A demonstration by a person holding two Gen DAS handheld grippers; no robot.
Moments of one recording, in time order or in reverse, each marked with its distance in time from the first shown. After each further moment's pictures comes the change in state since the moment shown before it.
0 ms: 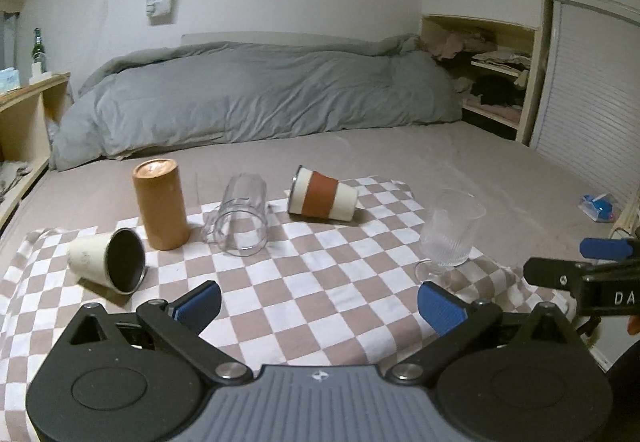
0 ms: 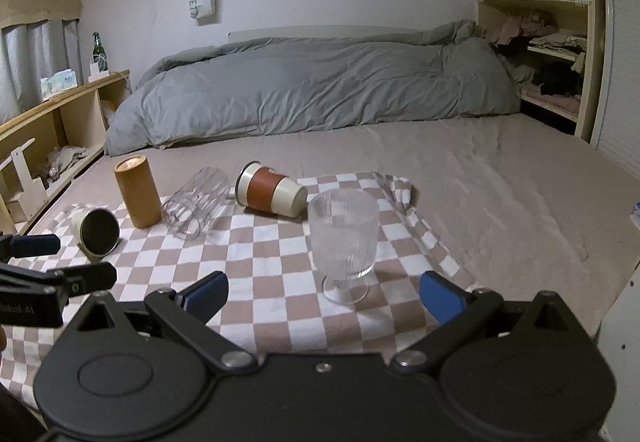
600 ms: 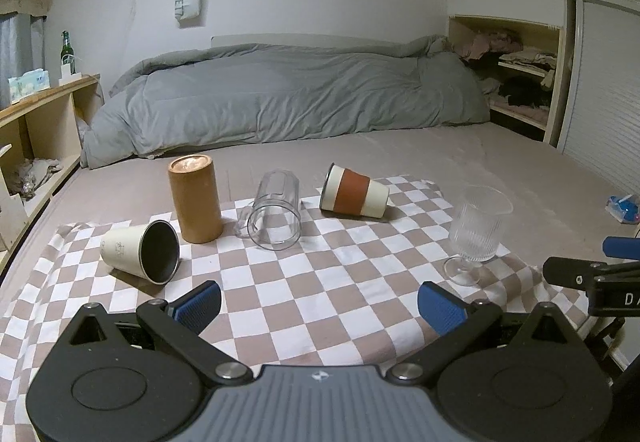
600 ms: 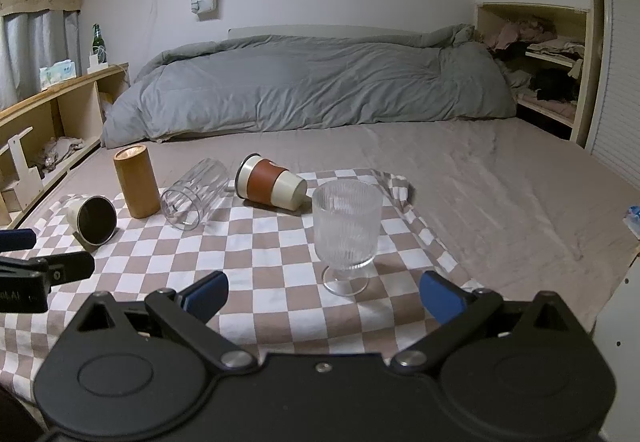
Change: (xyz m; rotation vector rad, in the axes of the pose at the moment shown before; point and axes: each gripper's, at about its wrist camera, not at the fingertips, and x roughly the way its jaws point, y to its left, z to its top) left arm -0.009 0.002 -0.006 -0.006 -0.003 0.092; right arm -0.003 0.009 -0.007 -0.024 -0.005 -0.025
